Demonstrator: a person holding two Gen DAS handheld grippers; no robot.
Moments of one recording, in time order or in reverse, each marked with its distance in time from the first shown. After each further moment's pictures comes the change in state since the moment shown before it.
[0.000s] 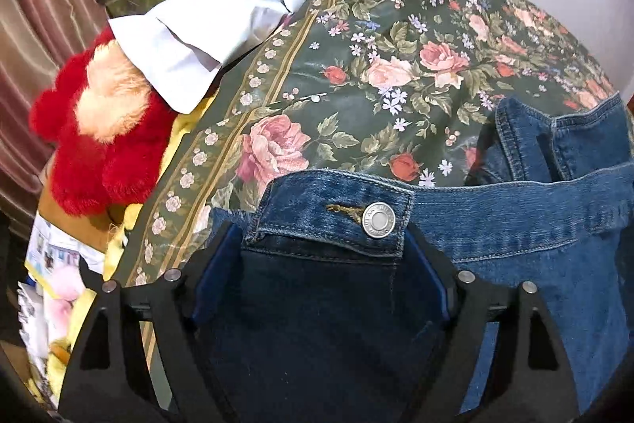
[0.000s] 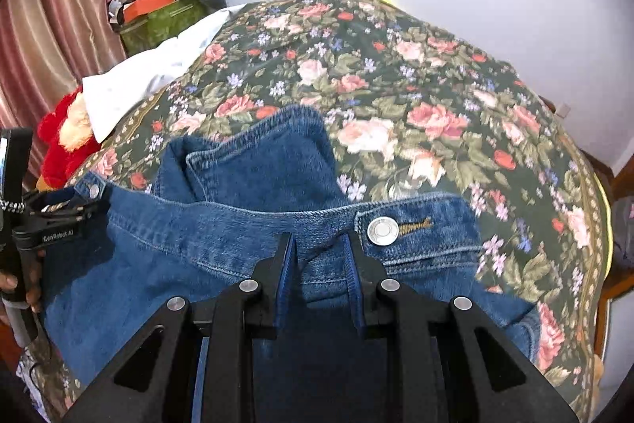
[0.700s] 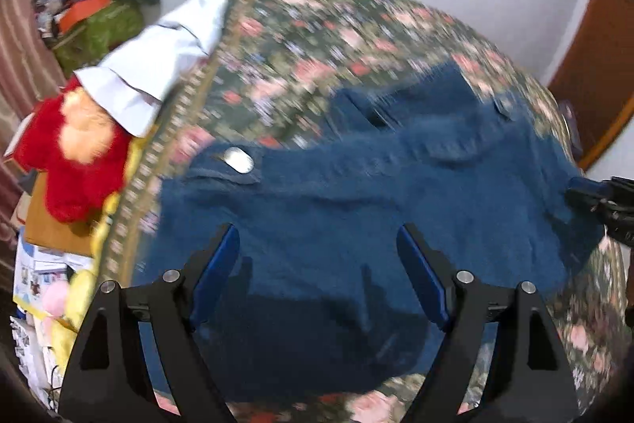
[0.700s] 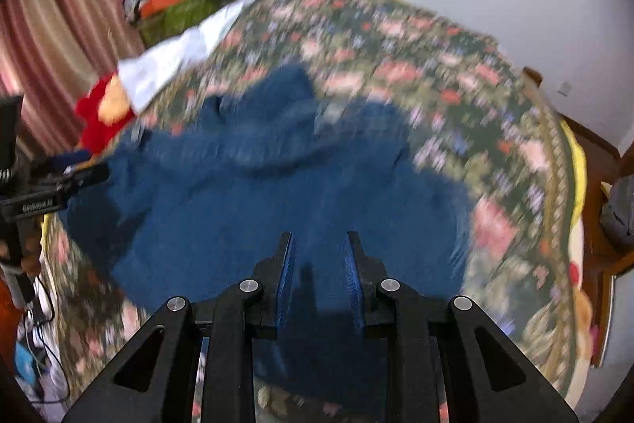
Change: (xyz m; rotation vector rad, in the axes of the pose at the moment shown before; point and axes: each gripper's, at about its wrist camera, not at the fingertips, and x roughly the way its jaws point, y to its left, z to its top) left arm -0.099 -0.058 -0.049 0.176 -0.055 -0.217; right arm -0.076 -0.024 -0.079 -0.004 0.133 0.104
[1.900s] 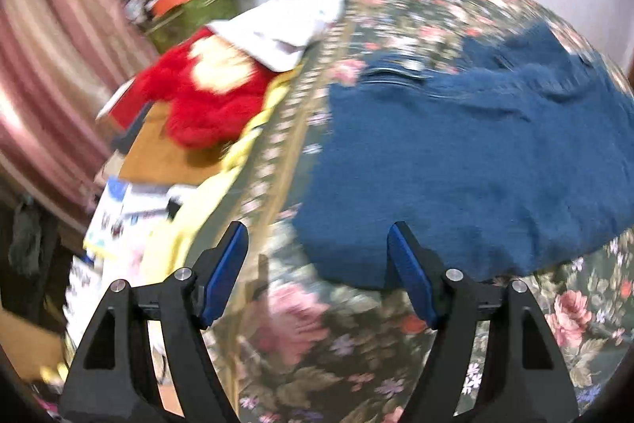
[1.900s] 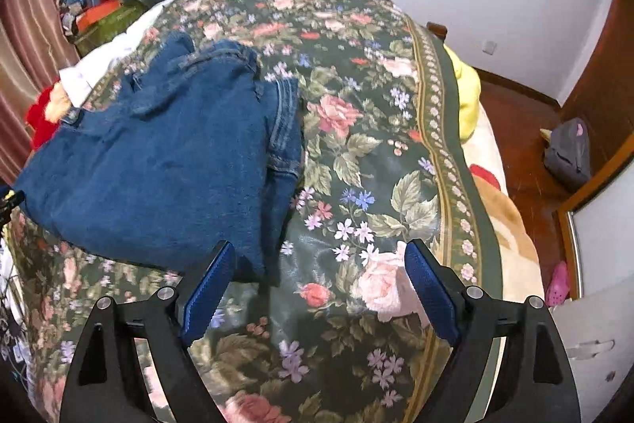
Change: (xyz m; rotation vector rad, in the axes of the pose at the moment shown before) left arm -0.055 0.081 -0.100 -0.114 -0.010 0.365; right arm -0.076 -0.084 -0.087 0.168 -0.040 -0.218
